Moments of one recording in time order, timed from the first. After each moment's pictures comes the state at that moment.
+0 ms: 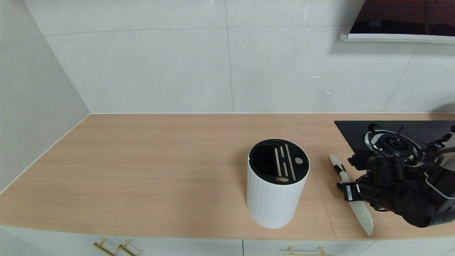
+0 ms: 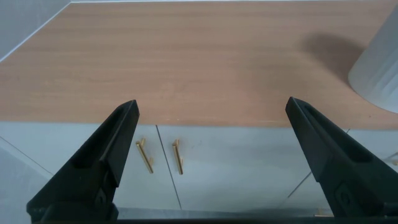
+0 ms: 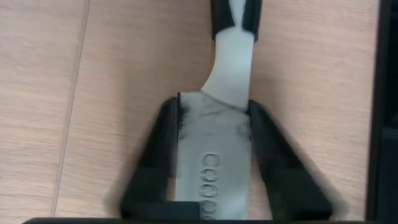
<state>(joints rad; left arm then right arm) 0.01 0.00 0.00 0.00 0.01 0.00 0.09 2.13 -0.63 -0.89 -0.06 -0.05</state>
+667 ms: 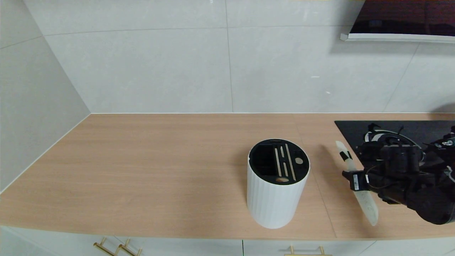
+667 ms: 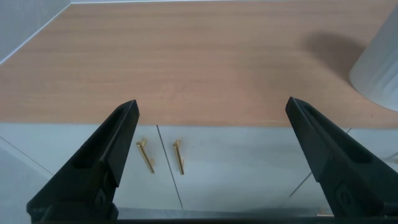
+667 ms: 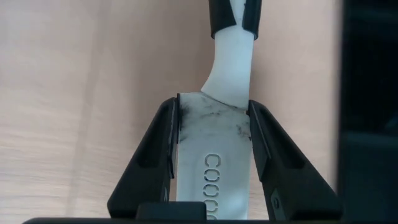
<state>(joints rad) 0.01 0.00 0.00 0.00 0.01 0.02 0.10 1.97 -0.61 -0.87 -0.06 -0.04</state>
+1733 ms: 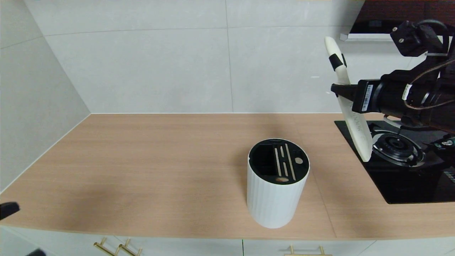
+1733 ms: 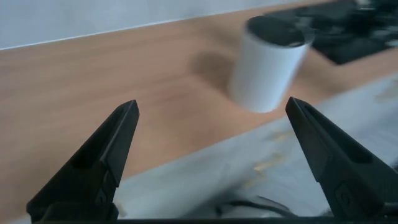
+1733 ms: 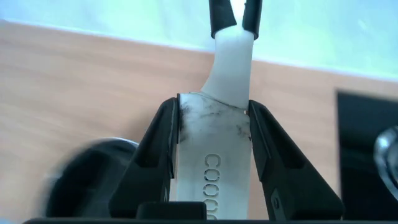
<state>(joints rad) -0.03 0.60 -0.58 0.10 -0.52 0.01 0.47 1.49 -1.10 -0.32 -0.14 0.05</state>
